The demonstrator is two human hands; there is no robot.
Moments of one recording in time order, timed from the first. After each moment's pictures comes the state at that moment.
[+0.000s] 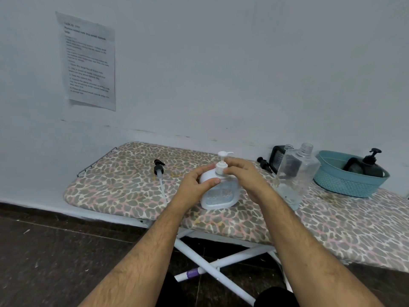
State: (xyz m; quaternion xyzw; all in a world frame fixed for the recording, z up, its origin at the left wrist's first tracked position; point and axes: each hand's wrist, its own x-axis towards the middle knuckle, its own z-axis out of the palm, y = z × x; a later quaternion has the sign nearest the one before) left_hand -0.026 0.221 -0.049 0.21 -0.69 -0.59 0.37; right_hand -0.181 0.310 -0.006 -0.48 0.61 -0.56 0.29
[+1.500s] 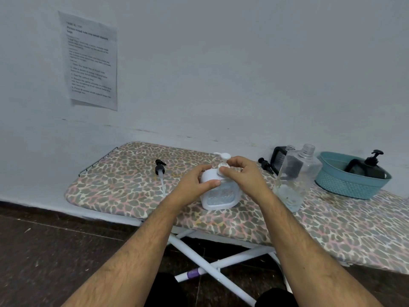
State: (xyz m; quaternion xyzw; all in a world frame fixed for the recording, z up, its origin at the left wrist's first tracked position) left_hand -0.017 0.212 -0.039 0.26 -0.76 -0.52 0.29; right_hand -0.181 0.309 -0.011 -0.49 0.64 -0.57 0.18
